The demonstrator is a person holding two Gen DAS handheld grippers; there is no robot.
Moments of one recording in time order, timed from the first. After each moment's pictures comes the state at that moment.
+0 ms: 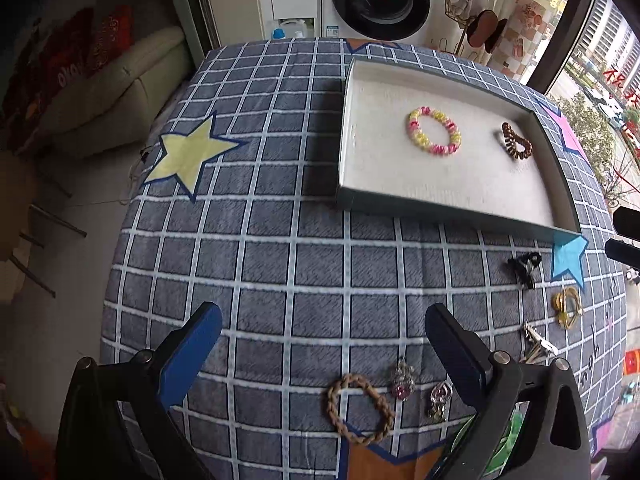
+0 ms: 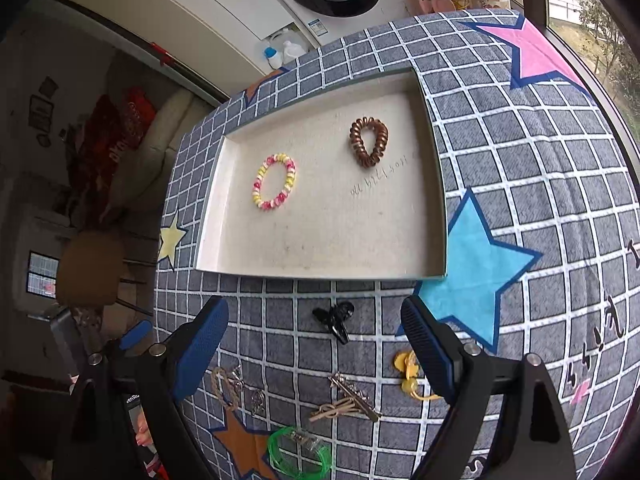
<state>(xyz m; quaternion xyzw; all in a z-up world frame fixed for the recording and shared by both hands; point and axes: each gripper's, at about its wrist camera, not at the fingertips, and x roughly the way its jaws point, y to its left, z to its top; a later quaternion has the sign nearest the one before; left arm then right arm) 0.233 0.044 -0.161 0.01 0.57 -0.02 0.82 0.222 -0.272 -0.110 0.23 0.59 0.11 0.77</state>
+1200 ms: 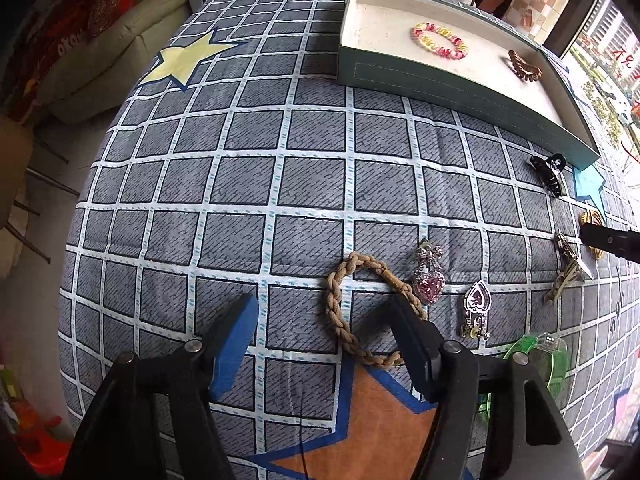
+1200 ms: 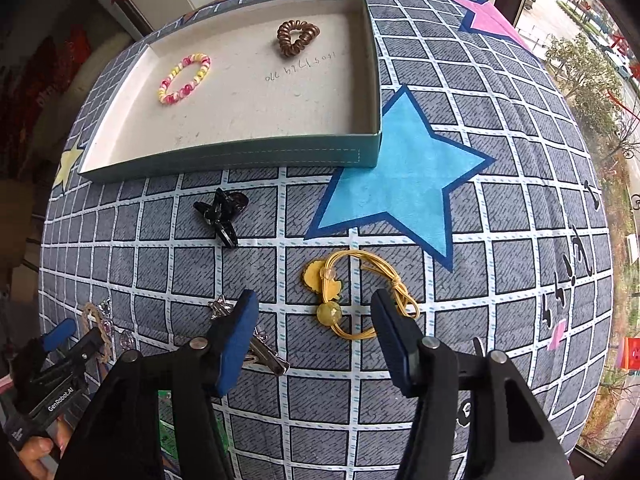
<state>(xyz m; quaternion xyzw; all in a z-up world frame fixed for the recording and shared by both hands) 0.180 0.032 -0.212 0.01 0.61 -0.02 0.79 0.178 -0.254 -0.179 0.08 0.64 0.01 0.76</state>
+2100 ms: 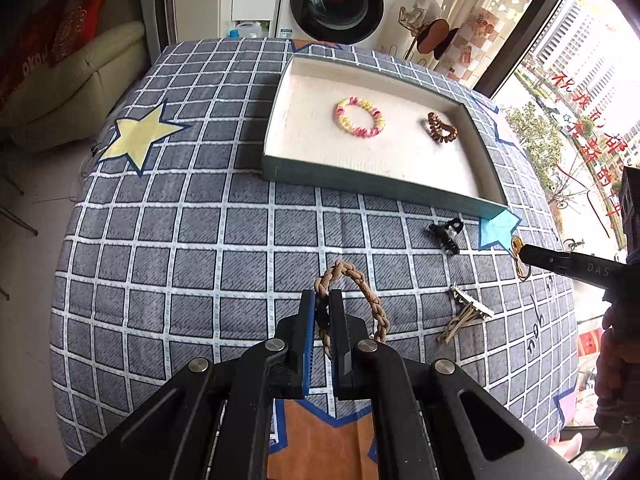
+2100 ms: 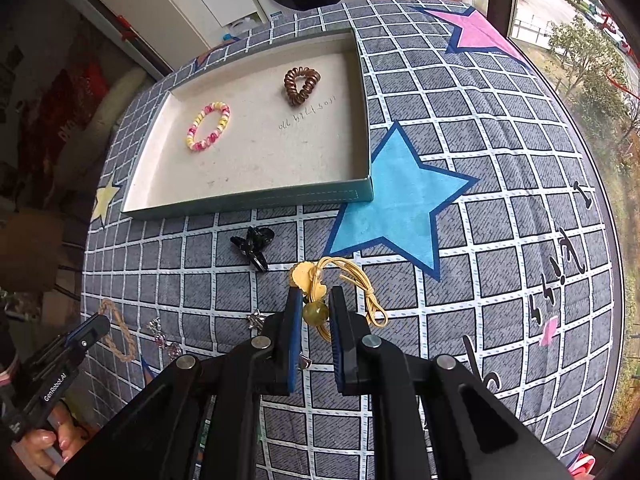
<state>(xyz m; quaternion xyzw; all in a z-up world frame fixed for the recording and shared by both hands) 0.210 0.008 -0.148 -0.05 0.55 -0.12 0.82 0.172 -0.279 -0.134 0.15 0.60 0.03 0.79</state>
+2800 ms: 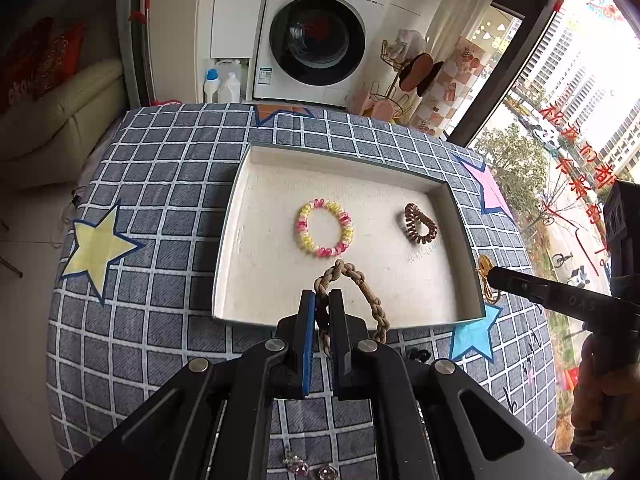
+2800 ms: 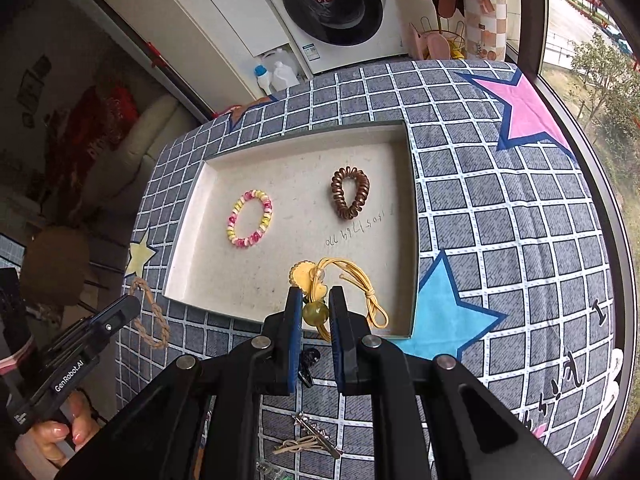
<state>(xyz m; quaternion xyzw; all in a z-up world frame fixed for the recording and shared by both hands) 0.307 -0.018 -0.111 -0.06 0.50 -0.15 0.85 0.263 -0.270 -0.100 0.16 0.56 0.08 0.81</state>
